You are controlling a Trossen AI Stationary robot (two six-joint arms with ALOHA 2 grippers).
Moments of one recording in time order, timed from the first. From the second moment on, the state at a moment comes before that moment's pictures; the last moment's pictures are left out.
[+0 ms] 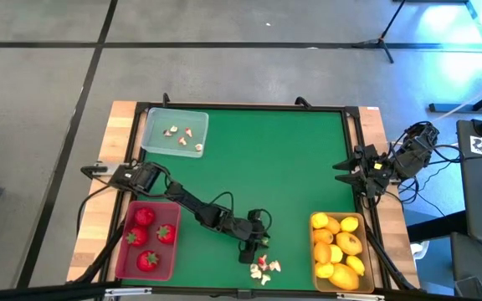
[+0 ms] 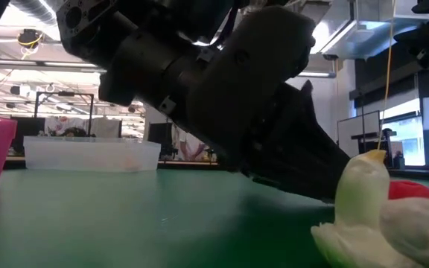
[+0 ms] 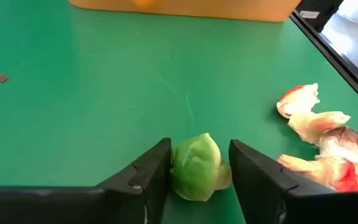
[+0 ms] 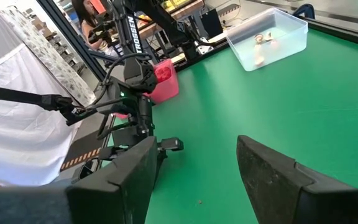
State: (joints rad) left arm -0.37 2.26 1.26 0.47 -0.11 -0.25; right arm 0.76 0.12 0.56 -0.74 0.67 0.68
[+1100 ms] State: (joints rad) left arm 0.01 1.39 1.25 -0.60 -0.46 -0.08; right arm 0.76 0.13 0.56 -0.75 0.67 0.68
